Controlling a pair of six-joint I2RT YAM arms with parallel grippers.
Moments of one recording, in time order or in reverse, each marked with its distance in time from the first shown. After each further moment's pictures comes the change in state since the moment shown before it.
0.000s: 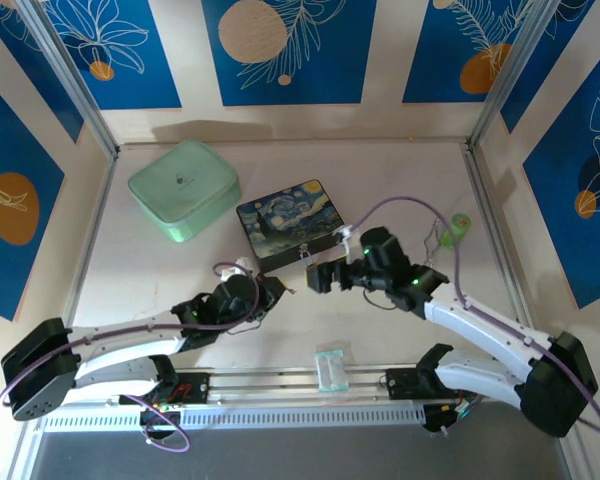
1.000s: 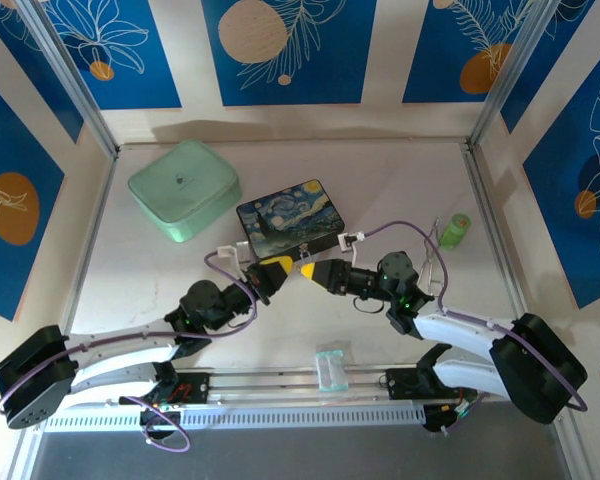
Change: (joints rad) left arm 0.023 -0.042 -0.128 0.698 0.103 0.623; right arm 0.013 0.119 -0.362 1.095 -0.312 0.712
